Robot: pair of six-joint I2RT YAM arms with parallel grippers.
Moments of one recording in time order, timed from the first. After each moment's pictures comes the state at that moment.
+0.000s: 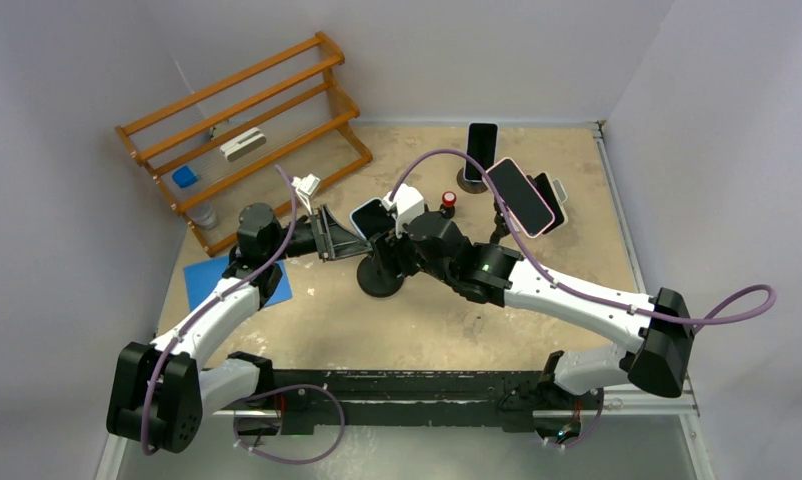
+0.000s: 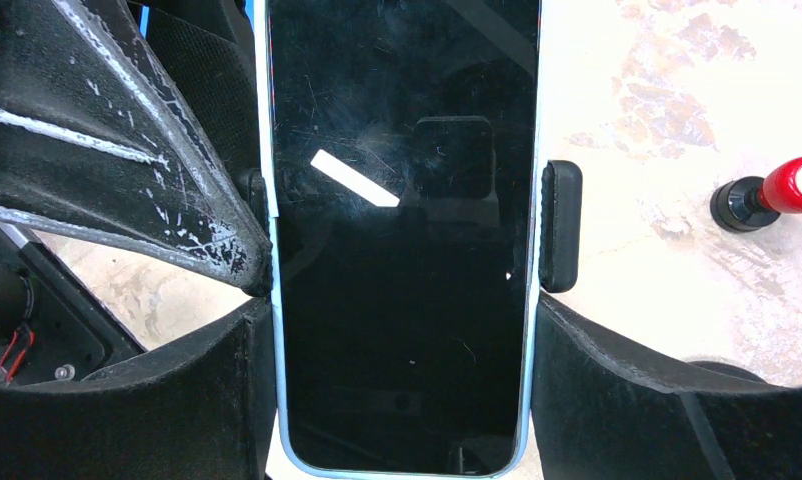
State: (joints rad) left arm -0.24 1.10 0.55 0.49 1.00 -1.04; right arm 1.05 1.34 1.12 -0.30 0.26 0.24
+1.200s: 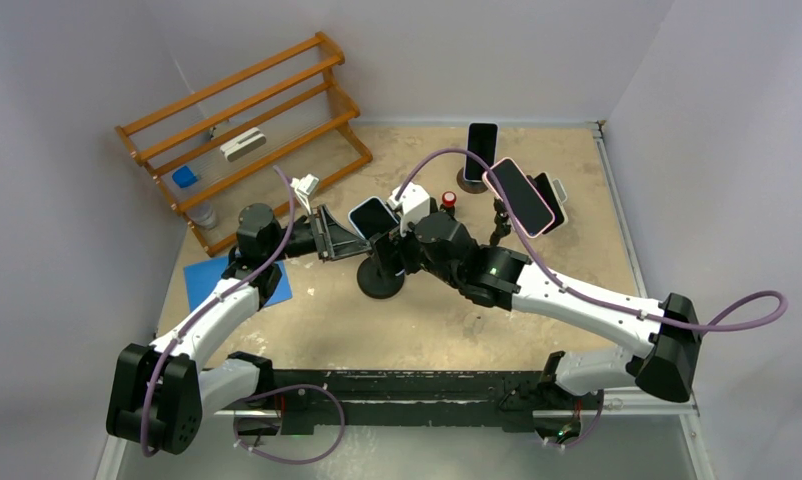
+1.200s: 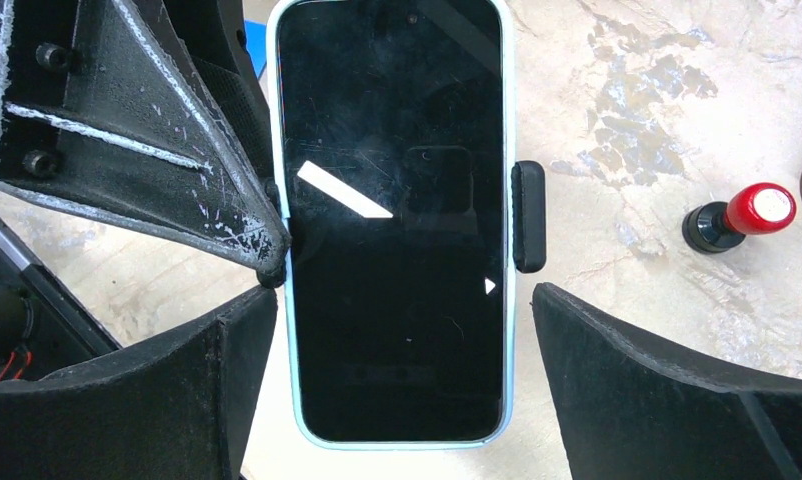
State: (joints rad) left arm -0.24 1.09 0.55 0.48 0.99 -1.07; right arm 1.05 1.30 1.10 -0.26 0.29 0.21
